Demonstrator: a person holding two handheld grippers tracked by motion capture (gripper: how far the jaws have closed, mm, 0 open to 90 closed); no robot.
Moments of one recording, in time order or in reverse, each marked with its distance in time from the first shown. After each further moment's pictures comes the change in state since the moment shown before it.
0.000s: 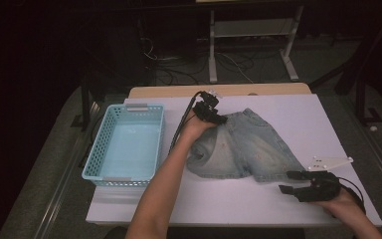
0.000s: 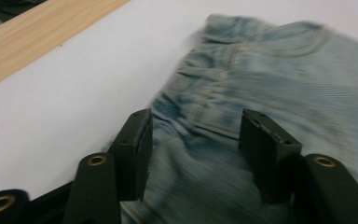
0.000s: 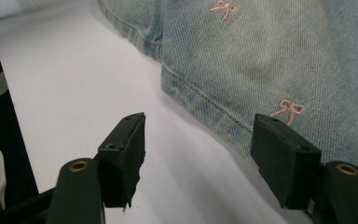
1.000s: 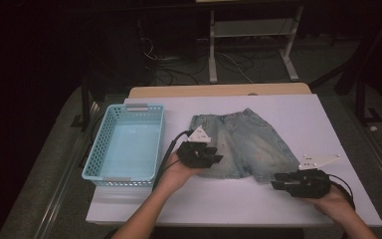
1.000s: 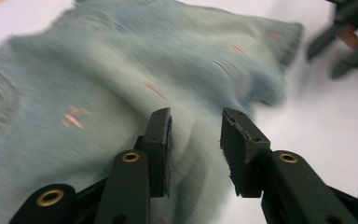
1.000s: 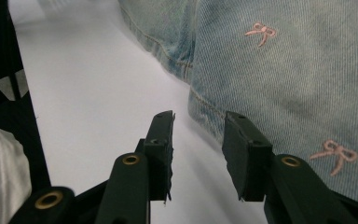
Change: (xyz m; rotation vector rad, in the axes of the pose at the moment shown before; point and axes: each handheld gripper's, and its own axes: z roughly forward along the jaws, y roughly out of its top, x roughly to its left) left arm -0.101 -0.099 -0.093 -0.091 -0.161 0.107; right arm 0.010 0.016 0.015 0.000 0.059 -0.028
